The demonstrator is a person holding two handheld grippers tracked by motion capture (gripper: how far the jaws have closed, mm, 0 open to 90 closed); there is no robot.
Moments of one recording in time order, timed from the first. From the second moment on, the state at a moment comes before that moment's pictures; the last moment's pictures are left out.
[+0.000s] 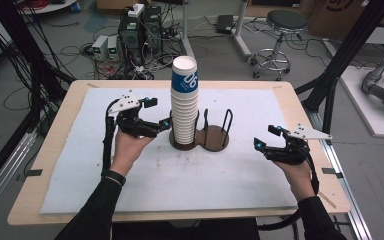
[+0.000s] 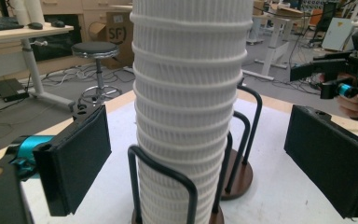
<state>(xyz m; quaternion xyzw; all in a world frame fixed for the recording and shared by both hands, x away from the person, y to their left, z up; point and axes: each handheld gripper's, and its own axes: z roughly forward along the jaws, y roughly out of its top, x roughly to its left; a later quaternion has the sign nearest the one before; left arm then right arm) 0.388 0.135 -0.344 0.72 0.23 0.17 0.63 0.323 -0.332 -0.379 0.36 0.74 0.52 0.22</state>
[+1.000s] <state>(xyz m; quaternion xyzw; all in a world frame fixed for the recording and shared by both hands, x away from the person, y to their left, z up) 0.429 0.092 -0.333 0.72 0.21 0.14 0.64 0.322 -0.332 -0.377 0.36 0.74 0.53 0.22</state>
